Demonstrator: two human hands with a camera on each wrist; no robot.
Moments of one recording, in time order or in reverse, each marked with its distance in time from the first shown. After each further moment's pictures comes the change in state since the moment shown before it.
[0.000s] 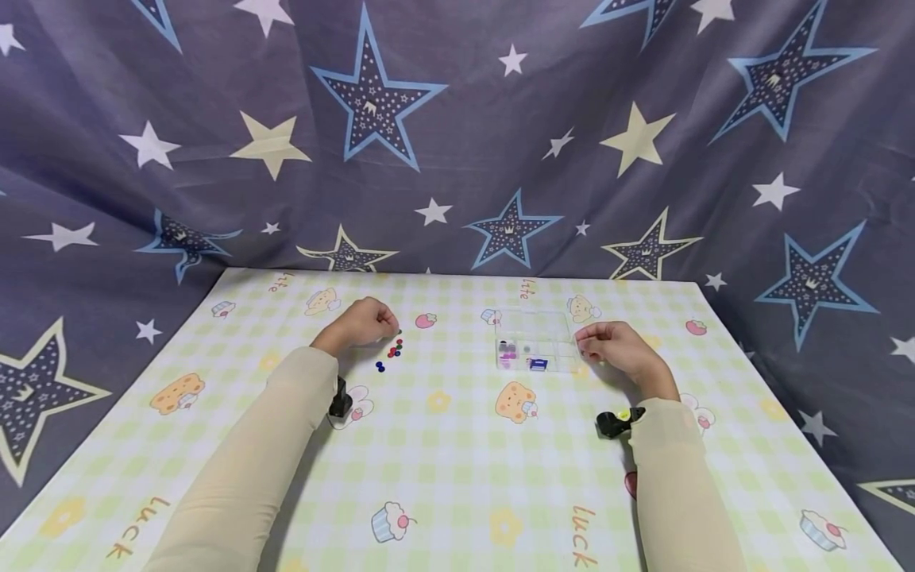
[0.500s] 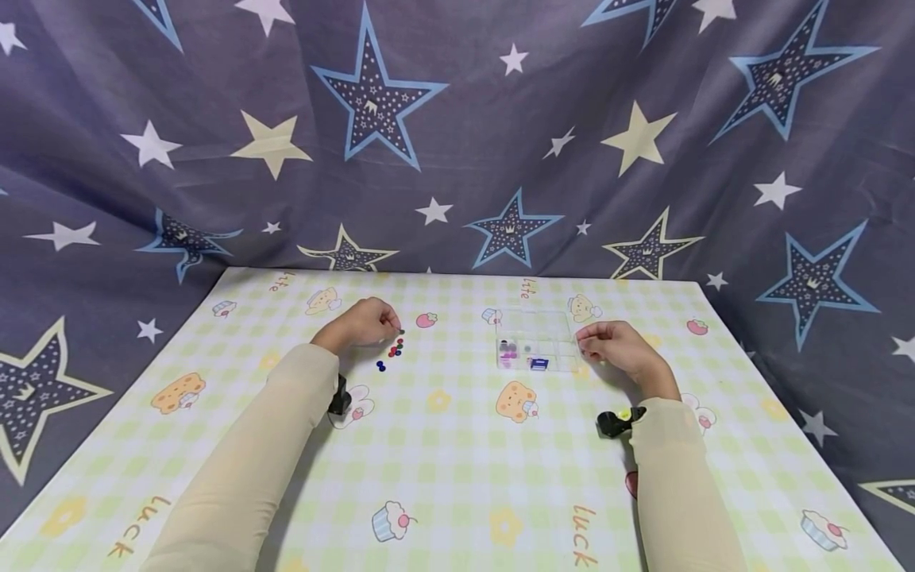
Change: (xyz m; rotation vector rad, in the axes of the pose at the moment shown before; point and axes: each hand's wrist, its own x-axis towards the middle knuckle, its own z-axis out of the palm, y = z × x) left_hand -0.001 0.006 -0.003 0.058 -0.055 0.032; right_hand 0.001 0.000 0.000 0.013 -0.003 0.006
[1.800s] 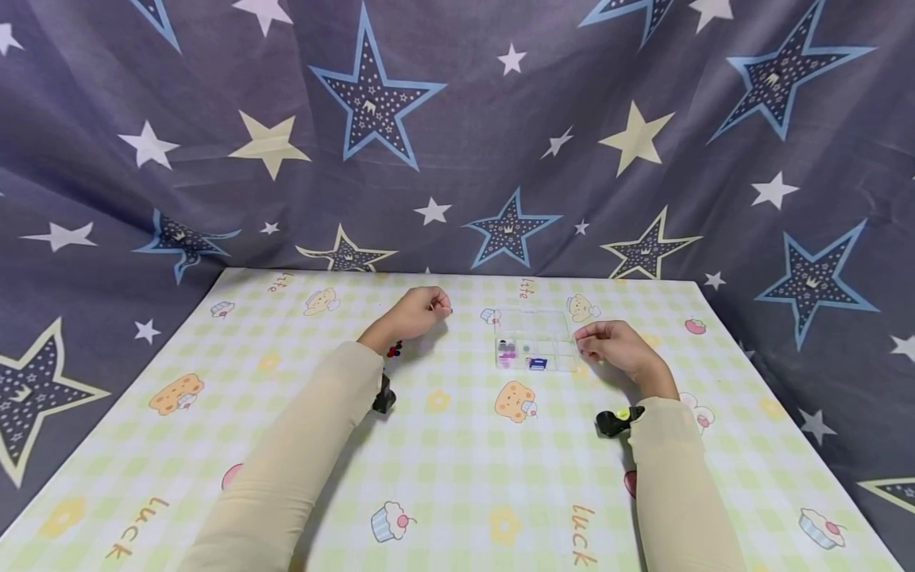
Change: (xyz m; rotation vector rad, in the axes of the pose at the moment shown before) left_hand 0.030 0.069 0.034 -0.182 0.111 0.192; right_hand 0.000 0.000 0.000 0.016 -0.009 -0.003
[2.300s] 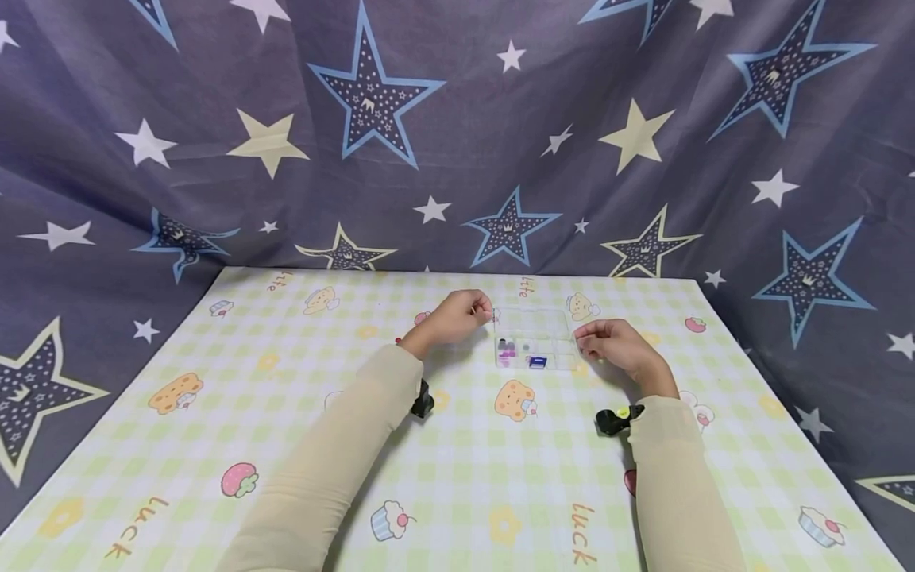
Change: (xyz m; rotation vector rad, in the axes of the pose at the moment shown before) left_hand 0.026 0.035 0.048 -0.023 -0.018 0.122; right_hand 0.001 0.000 0.000 -0.033 0.017 0.012
